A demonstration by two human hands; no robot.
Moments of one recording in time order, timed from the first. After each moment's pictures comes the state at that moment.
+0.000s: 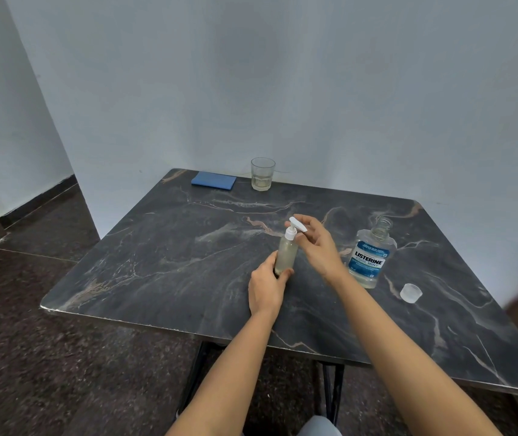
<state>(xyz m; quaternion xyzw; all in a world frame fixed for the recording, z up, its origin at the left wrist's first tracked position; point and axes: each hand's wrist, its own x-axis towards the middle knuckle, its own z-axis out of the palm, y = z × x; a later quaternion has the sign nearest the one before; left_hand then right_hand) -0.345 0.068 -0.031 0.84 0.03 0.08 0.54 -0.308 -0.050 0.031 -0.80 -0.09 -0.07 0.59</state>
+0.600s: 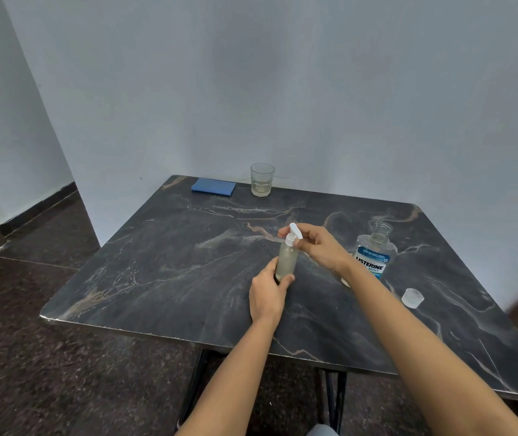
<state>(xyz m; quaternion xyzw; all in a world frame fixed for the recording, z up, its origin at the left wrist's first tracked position) -0.341 0.067 -0.034 0.84 0.04 0.09 0.53 -0.297 -0.062 0.058 -0.83 -0.18 0.05 0.52</state>
